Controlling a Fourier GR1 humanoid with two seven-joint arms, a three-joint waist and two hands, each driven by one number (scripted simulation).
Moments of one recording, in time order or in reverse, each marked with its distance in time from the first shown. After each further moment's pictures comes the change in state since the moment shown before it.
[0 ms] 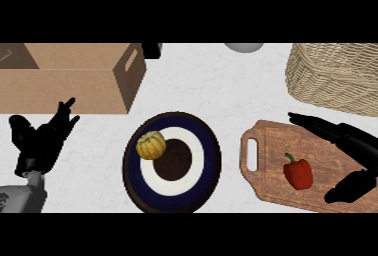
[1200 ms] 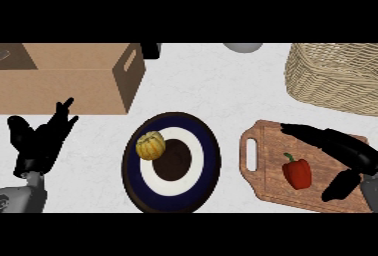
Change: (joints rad) left arm 0.007 -0.048 0.061 -0.021 -0.062 -0.043 0.019; right arm -0.048 0.023 0.050 0.241 0.215 -0.044 -0.200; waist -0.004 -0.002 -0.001
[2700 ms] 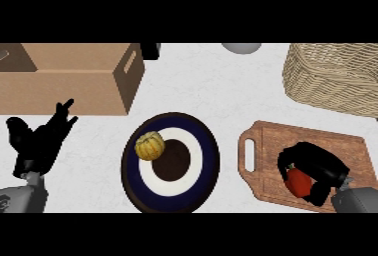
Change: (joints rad) left arm -0.003 -0.043 0.066 0.019 -0.051 -0.054 -0.012; right arm 0.051 0.115 0.092 0.042 0.317 -0.230 -0.026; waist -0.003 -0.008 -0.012
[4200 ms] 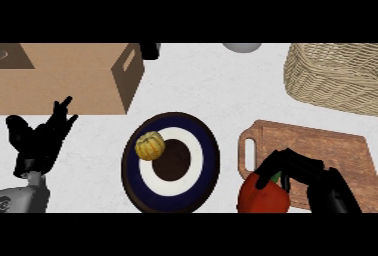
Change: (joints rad) left arm 0.002 -0.025 0.003 -0.058 -0.024 0.025 0.045; right arm 0.170 0.439 0.188 -1.018 -0.210 -0.117 1.075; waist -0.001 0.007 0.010
